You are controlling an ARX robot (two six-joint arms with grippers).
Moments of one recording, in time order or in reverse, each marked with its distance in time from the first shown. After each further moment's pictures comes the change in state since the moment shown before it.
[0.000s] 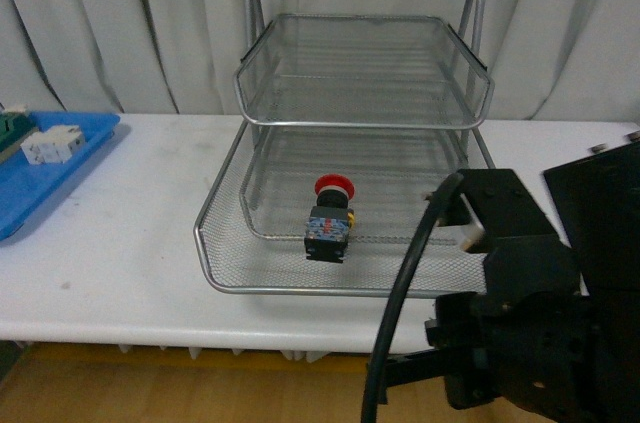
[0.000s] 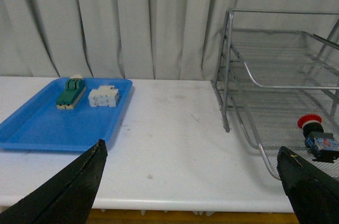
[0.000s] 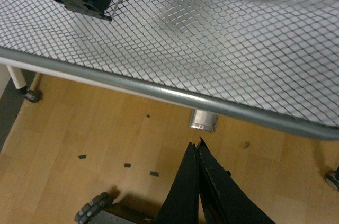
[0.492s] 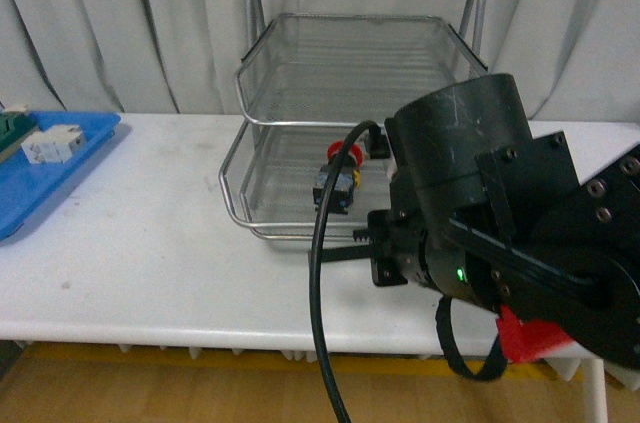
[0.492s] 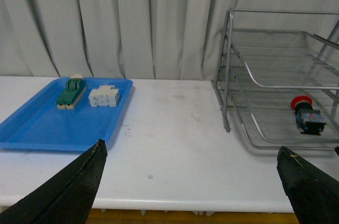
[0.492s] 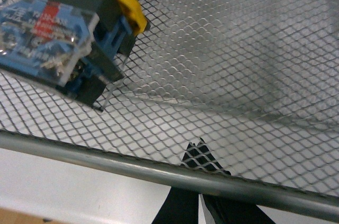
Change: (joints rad) left arm 0.000 0.000 0.000 0.000 0.000 0.000; right arm -0.001 0.316 0.374 0.035 0.157 -0.022
